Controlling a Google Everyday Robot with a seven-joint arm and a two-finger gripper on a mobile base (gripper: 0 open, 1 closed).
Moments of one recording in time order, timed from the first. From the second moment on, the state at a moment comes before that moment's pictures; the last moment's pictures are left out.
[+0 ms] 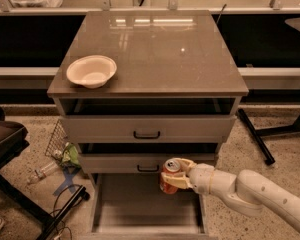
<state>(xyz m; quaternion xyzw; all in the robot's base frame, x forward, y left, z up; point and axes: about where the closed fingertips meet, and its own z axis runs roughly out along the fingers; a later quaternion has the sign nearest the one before) 0.516 -0.081 0.550 -0.36 0.70 0.34 0.51</state>
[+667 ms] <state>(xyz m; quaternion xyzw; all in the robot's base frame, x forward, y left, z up) 0.517 -0.081 0.579 -0.36 0.70 0.34 0.51</state>
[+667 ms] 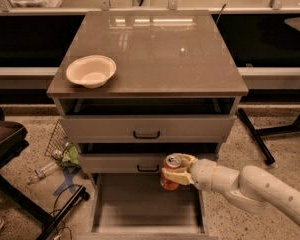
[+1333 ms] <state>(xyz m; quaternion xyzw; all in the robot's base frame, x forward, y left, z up) 0.527 -0.106 0.708 -0.34 0.71 0.32 0.53</state>
